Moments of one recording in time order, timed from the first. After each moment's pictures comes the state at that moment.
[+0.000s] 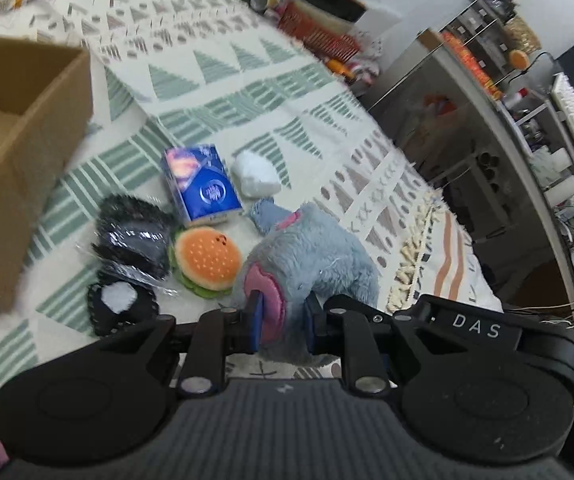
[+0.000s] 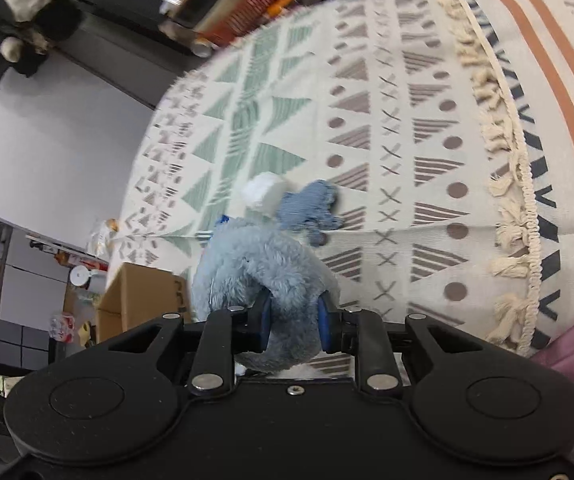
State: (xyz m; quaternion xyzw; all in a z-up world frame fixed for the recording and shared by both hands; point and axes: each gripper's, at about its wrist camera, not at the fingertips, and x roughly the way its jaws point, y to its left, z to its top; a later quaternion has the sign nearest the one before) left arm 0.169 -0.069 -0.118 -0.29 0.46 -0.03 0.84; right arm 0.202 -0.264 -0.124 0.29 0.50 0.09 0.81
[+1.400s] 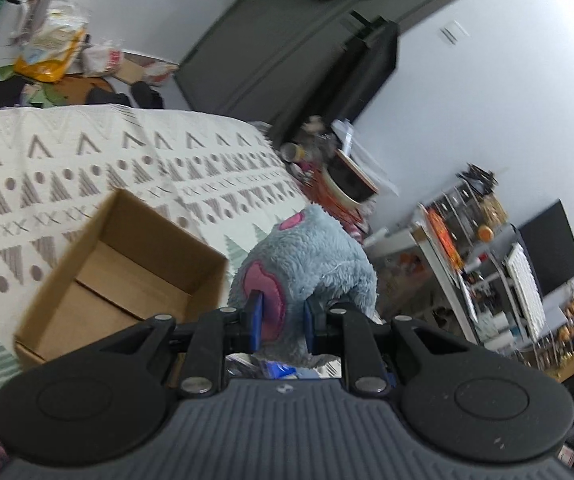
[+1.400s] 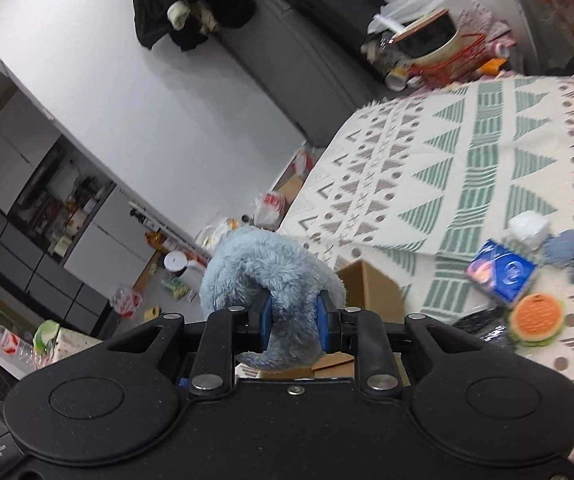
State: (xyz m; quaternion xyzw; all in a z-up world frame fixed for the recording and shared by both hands) left arm 0.108 0.140 -0.048 -0.41 0.29 0.00 0.86; right arm 0.176 -0.068 -0.043 0.24 0.38 0.24 0.86
